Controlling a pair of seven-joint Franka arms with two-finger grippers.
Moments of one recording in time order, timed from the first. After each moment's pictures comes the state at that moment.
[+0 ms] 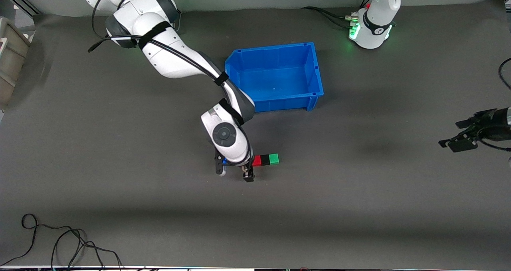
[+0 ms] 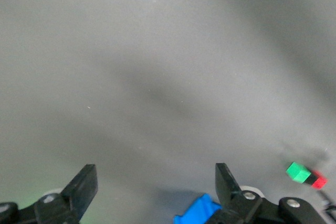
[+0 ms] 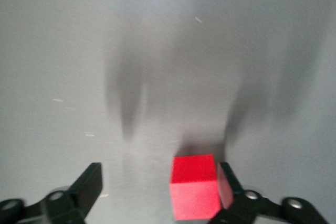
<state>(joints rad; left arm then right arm) 0.16 0.27 -0.01 -1.54 -0.18 1.64 -0.42 0.57 1.02 0.04 -1.10 0.04 2.26 2.07</state>
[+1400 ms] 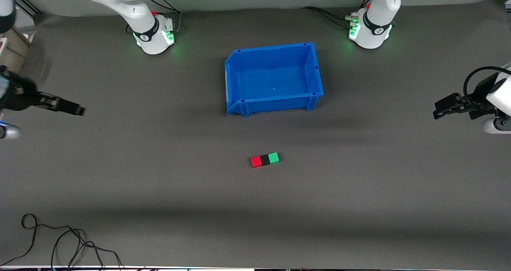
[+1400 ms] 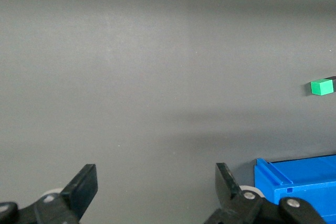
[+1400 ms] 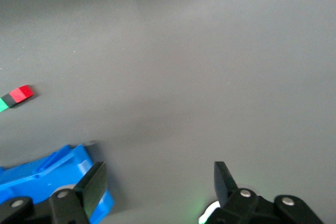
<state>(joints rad) 0.01 0.10 -0.03 -1.53 -0.04 1.63 -0.01 0.08 0.23 -0.10 -1.26 0.08 1.34 0.25</state>
